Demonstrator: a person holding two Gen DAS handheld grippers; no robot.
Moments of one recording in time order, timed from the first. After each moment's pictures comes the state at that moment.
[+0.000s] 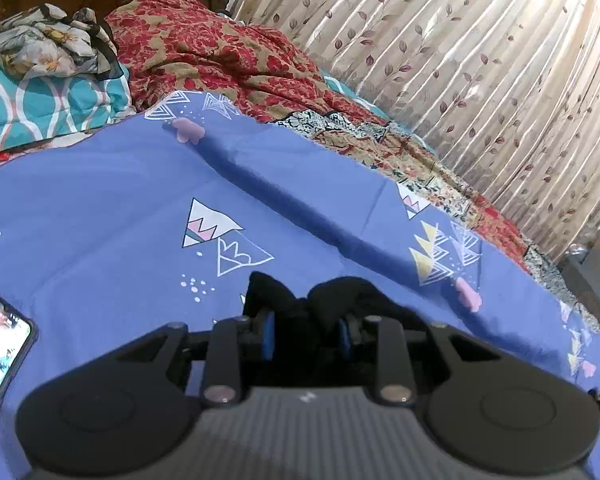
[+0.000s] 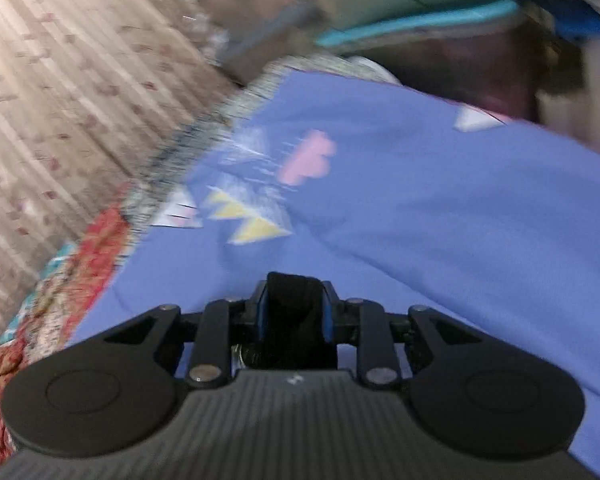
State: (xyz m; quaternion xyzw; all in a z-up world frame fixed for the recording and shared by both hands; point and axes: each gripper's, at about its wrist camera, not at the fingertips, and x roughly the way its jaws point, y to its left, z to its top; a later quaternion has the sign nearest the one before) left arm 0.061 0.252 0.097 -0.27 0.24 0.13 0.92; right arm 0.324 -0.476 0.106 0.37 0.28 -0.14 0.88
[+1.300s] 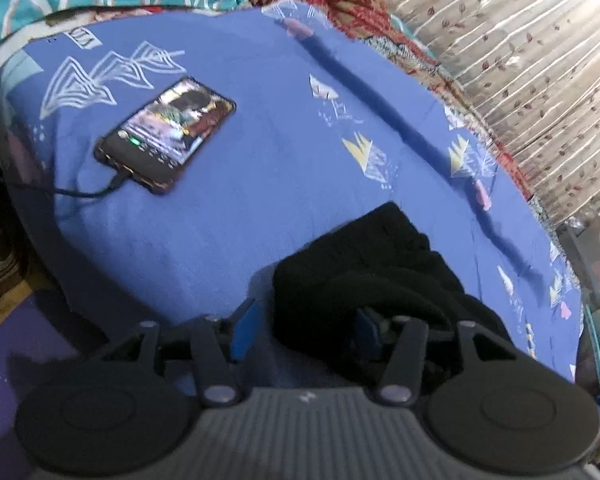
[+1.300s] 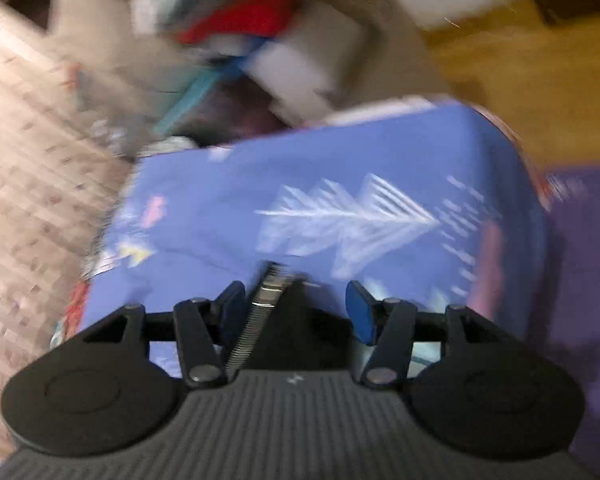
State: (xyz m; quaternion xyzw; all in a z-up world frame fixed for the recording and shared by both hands) left arm -0.173 0.257 0.048 -0.37 0.34 0.13 0.86; right arm -0.010 -0.554 0.069 0.47 0.20 -0.21 0.83
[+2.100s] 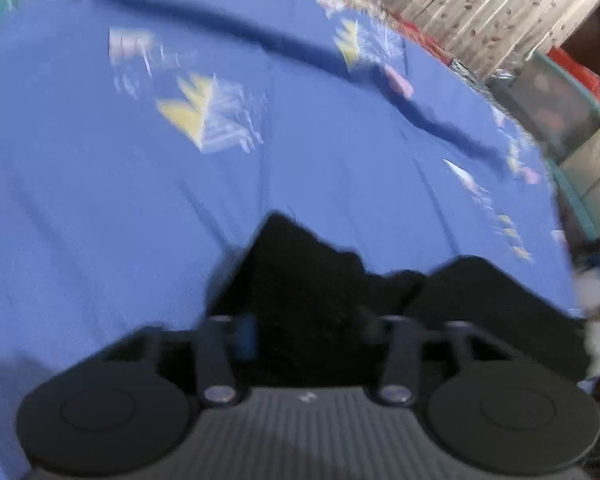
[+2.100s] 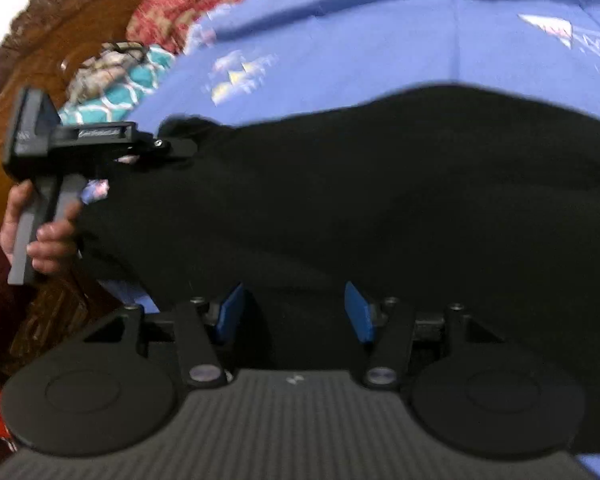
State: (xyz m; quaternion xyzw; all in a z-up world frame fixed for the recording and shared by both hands) left arm 0.023 0.220 0.029 -0.20 0.42 -0.05 0.88; right arm 0.058 -0.123 0.013 0.06 0.48 0.36 0.80
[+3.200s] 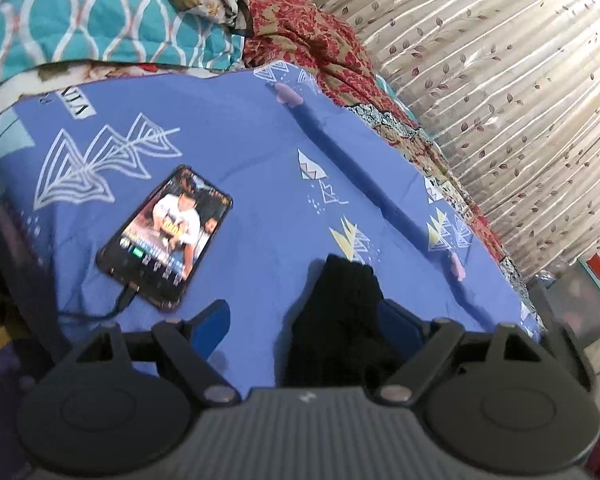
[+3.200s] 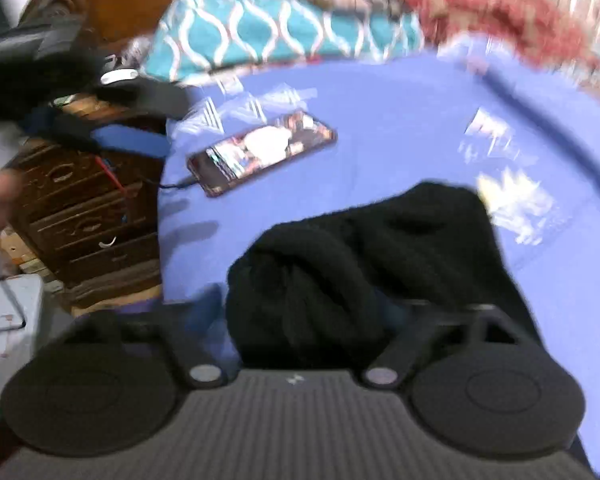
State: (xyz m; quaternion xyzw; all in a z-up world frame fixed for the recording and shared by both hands) left arm -0.166 0.321 0.073 -0.39 0.26 0.11 0.88; right arm 0.048 0.135 0.052 -0.22 0.35 0.60 0.68
